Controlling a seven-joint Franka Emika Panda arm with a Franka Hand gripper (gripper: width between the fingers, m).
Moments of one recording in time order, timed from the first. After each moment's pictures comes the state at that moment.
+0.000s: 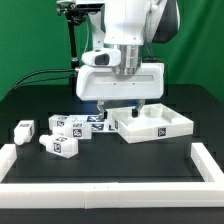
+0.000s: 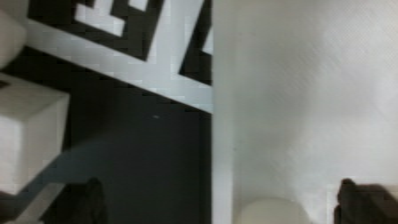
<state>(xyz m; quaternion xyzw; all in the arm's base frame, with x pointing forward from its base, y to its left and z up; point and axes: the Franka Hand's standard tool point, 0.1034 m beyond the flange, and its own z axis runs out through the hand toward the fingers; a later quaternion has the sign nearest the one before) 0.385 0.009 0.035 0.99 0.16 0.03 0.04</state>
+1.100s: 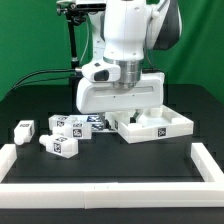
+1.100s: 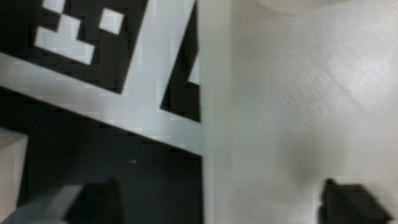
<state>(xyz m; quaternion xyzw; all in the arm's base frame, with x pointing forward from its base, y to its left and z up) 0.382 0.008 0.011 0.99 0.15 -0.03 0.02</state>
